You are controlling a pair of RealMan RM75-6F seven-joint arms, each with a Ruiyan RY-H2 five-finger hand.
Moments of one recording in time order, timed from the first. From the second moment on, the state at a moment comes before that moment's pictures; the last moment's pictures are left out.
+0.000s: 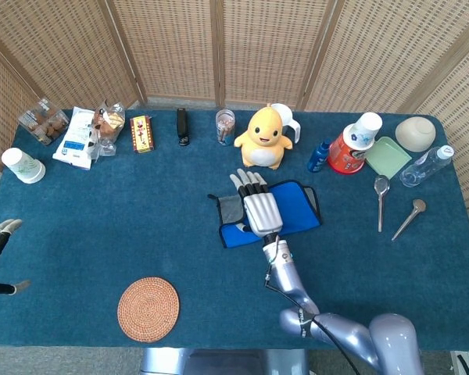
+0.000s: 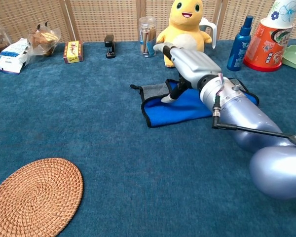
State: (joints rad) left arm -0.20 -0.75 -0.01 -1.98 1.18 1.15 0.04; right arm 0.82 -2.08 0.36 -0.94 -1.23 1.11 -0.25
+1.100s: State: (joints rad) left arm -0.21 -0.74 -0.01 -1.98 1.18 1.14 0.03; right arm 0.95 -2.21 0.45 -0.78 -1.19 1.12 -0.28
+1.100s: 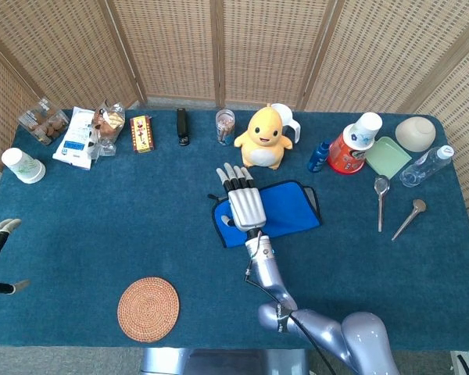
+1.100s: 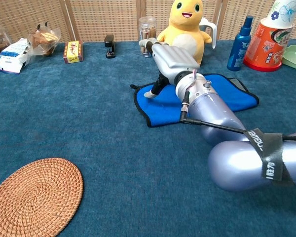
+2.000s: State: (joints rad) left arm -0.19 -0.75 -0.01 -1.98 1.22 1.17 0.03; right arm 0.75 -1.85 0.24 -1.13 -1.43 1.29 -0.18
